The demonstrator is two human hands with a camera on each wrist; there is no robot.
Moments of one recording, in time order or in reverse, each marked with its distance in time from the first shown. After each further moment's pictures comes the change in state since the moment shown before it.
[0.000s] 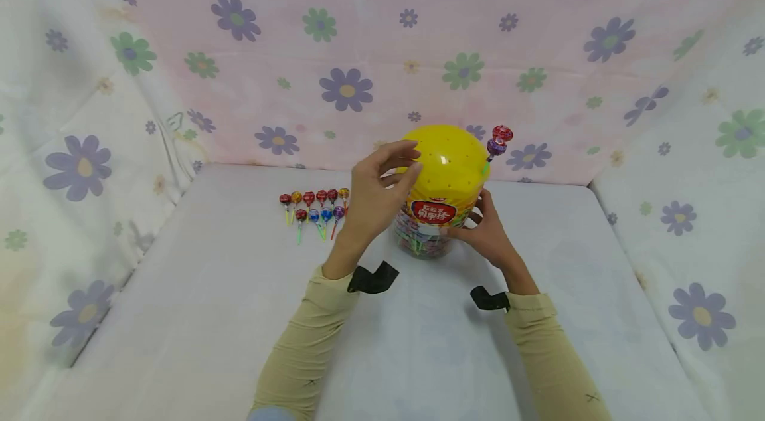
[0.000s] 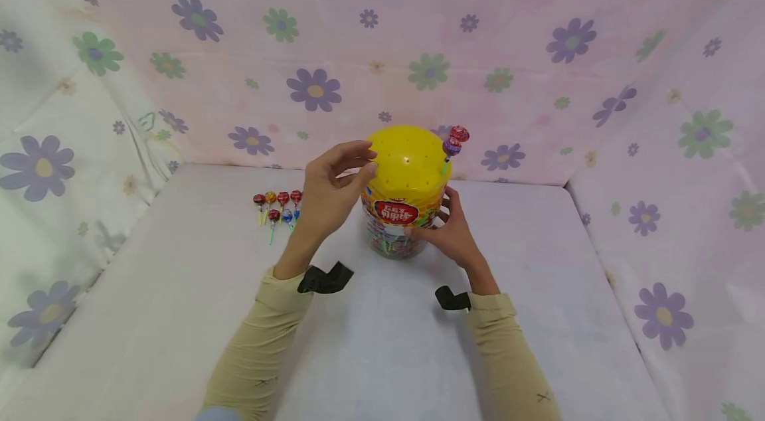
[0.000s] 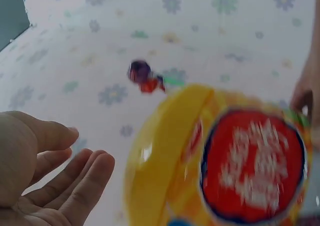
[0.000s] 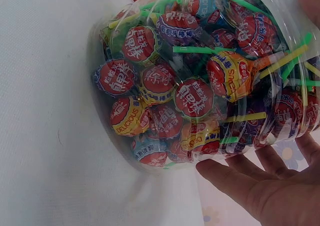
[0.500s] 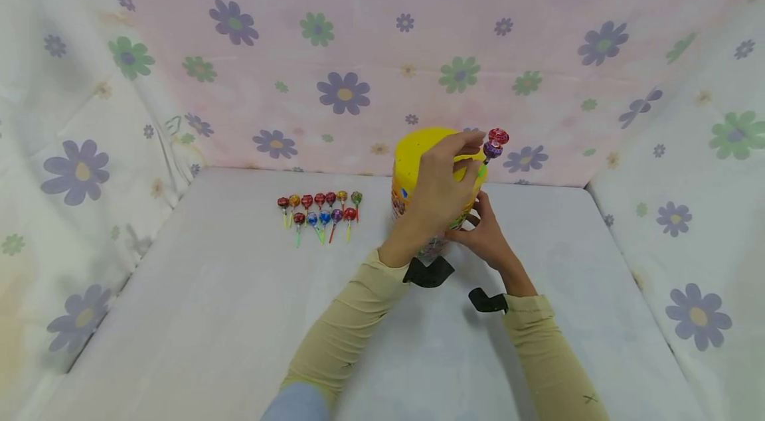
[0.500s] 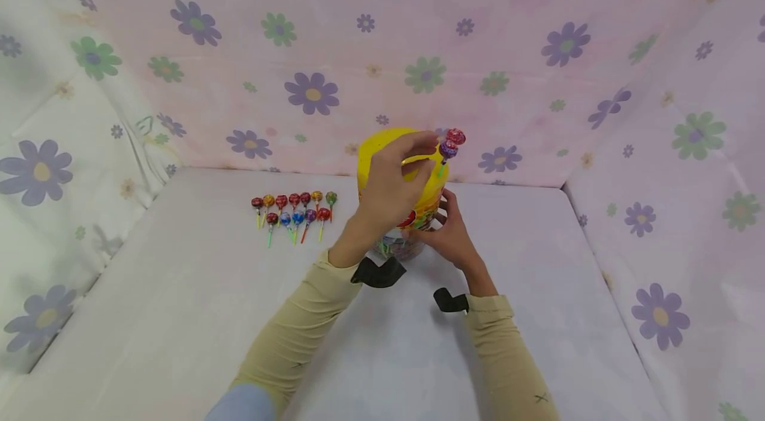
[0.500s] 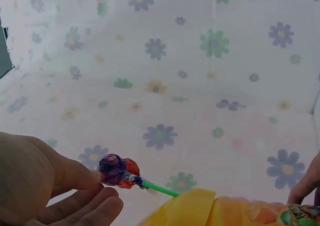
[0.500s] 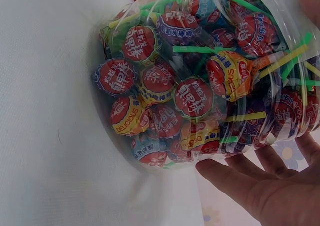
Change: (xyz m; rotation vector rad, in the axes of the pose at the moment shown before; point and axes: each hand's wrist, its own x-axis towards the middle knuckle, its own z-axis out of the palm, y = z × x) left_hand 0.026 0.029 0.072 0.097 -0.171 0.052; right_hand 0.002 0.003 -0.002 0.010 -0.004 -0.034
